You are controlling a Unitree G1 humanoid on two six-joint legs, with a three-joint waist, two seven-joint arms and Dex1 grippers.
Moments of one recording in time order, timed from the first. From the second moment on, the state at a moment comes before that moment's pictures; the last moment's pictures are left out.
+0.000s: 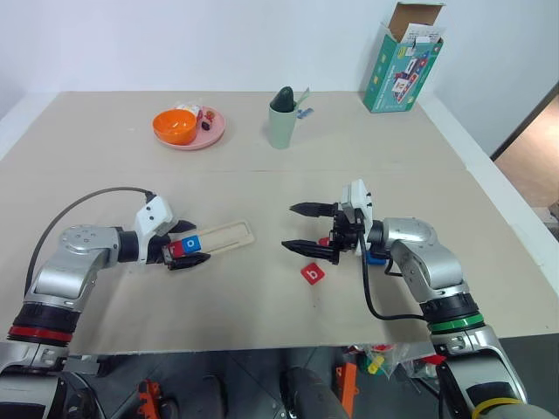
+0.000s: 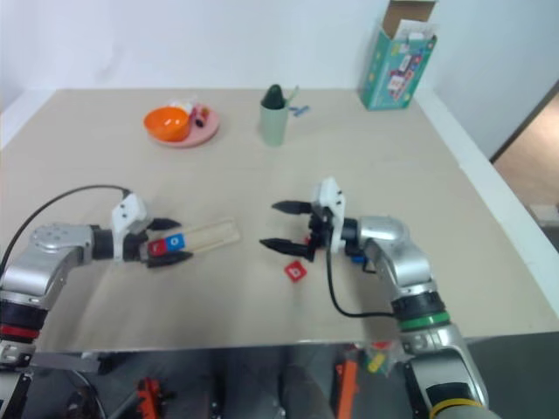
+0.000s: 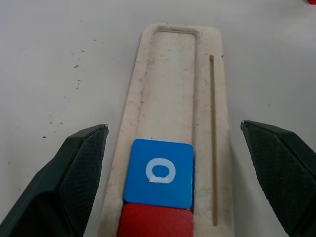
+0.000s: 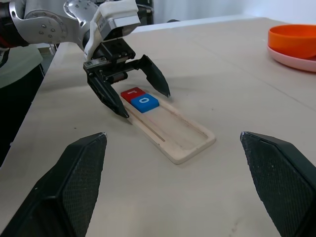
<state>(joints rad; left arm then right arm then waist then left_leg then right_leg) -0.45 0.76 -0.06 0.18 -0.28 0.33 -1.12 -0.59 -0.47 0.12 0.14 0.42 0.26 1.15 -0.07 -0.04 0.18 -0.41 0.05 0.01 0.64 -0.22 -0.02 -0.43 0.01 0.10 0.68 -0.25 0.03</state>
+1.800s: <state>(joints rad) -0.71 0.61 -0.28 0.36 -0.07 0.13 -1.31 -0.48 -0.53 0.08 0.06 0.42 0.25 1.09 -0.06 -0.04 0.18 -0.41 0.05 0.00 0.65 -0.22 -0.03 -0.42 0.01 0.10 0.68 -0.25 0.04</state>
